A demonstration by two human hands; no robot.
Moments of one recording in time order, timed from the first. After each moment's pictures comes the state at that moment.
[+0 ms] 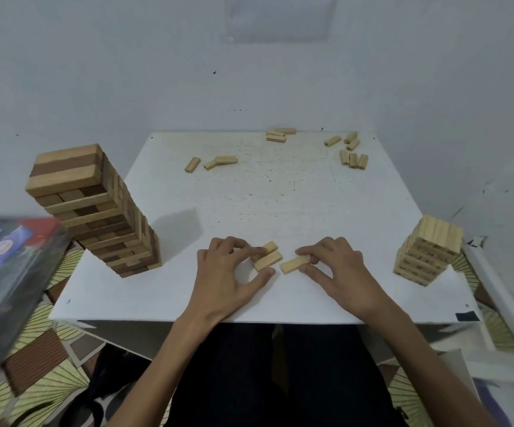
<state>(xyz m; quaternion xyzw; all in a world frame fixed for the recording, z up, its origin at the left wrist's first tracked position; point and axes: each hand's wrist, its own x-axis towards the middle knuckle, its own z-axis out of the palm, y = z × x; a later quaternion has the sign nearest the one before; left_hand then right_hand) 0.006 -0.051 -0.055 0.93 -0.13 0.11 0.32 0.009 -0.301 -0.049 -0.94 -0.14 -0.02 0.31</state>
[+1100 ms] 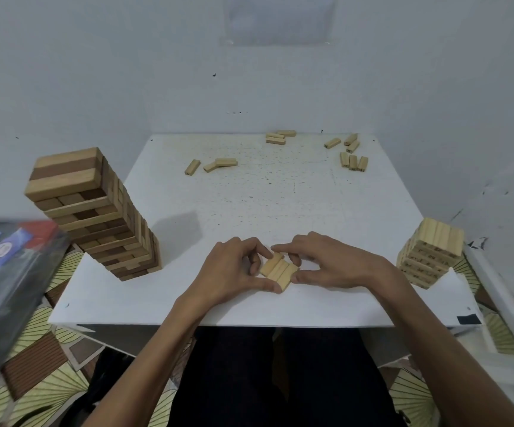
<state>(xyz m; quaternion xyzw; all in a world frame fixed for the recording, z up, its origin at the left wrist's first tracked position) 0.033 -0.053 -0.026 0.91 -0.16 -0.07 0.38 0.062 -0.299 -0.023 -0.90 -0.32 0.18 0.23</state>
